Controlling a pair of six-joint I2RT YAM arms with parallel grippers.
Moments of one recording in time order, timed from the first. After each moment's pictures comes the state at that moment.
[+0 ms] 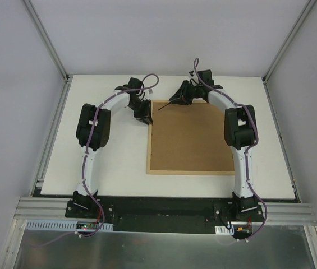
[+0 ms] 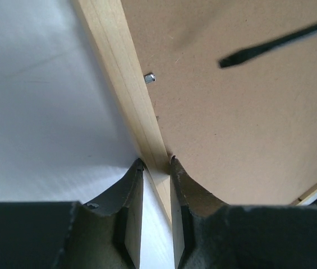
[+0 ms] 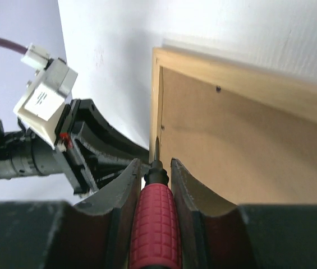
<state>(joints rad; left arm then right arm) -0.33 2.28 1.80 -0.73 0.49 -0.23 0.27 2.35 1.90 -0.31 -0.74 0.71</state>
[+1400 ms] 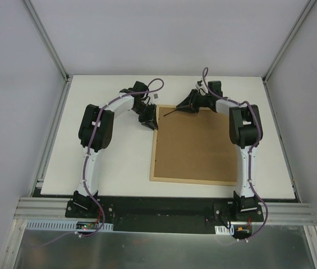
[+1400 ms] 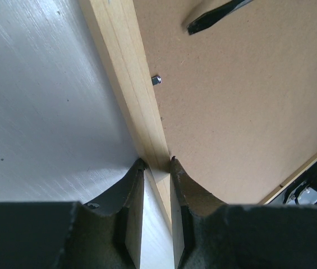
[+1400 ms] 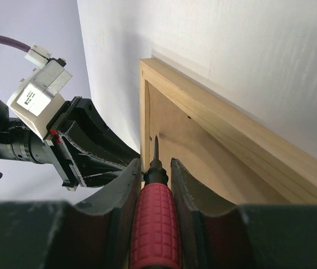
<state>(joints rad) -0.38 2.28 1.76 -0.74 0.55 -0.27 0.18 2.35 1.65 -0.02 -0.93 0.77</state>
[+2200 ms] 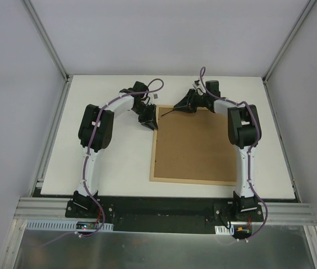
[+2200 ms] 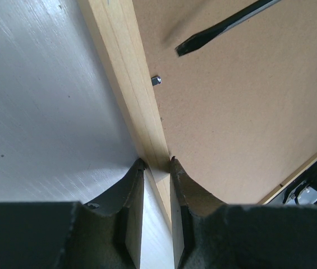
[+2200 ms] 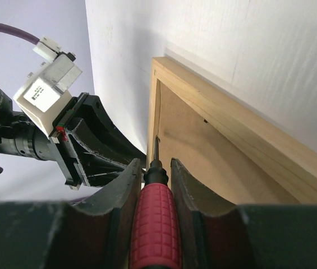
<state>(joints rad) -0.38 2.28 1.75 -0.74 0.55 -0.27 0.21 2.35 1.65 0.01 -0.95 0.77</state>
